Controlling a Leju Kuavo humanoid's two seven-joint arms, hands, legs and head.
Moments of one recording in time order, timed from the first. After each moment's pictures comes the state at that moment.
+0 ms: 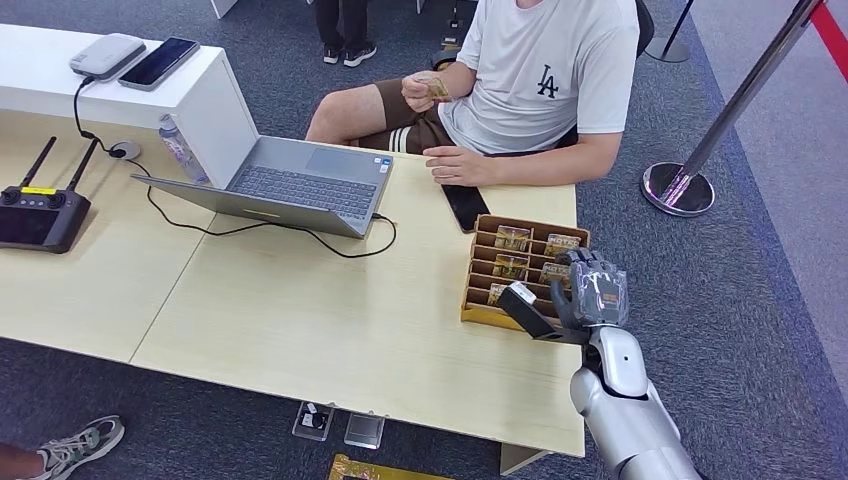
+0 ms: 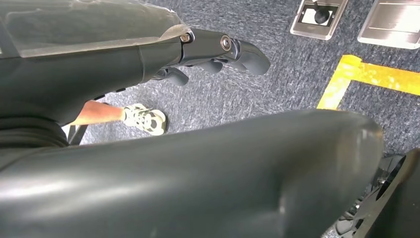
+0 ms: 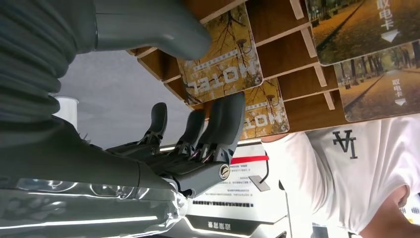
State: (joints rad) left arm -0.14 -0.13 0.21 -0.22 -1.33 -0.04 0.03; right arm -0.58 0.04 0.36 -0.61 1.28 -0.55 -0.09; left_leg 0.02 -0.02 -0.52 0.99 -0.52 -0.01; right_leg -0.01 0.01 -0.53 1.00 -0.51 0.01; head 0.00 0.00
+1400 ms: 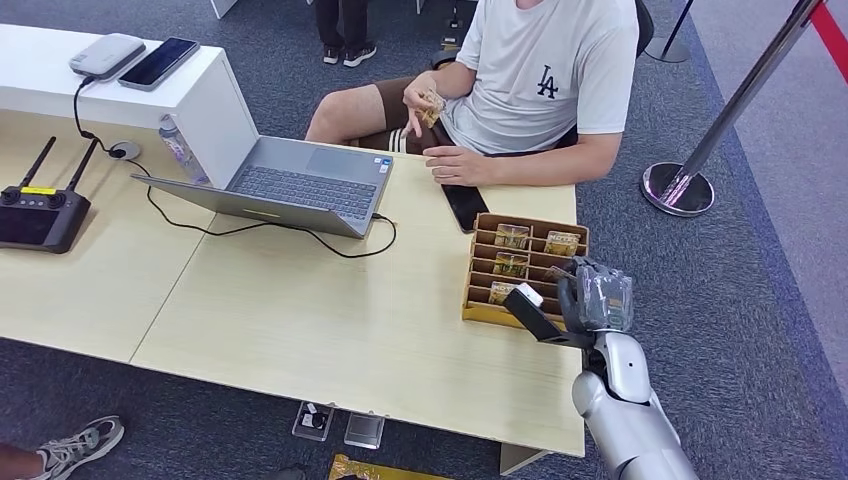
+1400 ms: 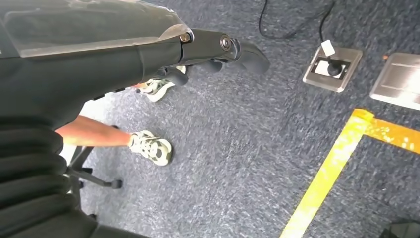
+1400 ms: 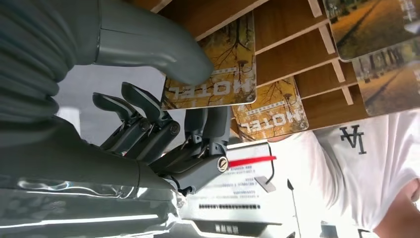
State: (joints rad) left arm -0.14 -0.13 0.20 -0.22 -1.37 0.13 0.07; right arm -0.57 0.05 0.31 -0.59 1.22 -0.59 -0.16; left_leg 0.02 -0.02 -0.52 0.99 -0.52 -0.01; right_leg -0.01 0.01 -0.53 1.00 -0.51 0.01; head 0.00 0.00
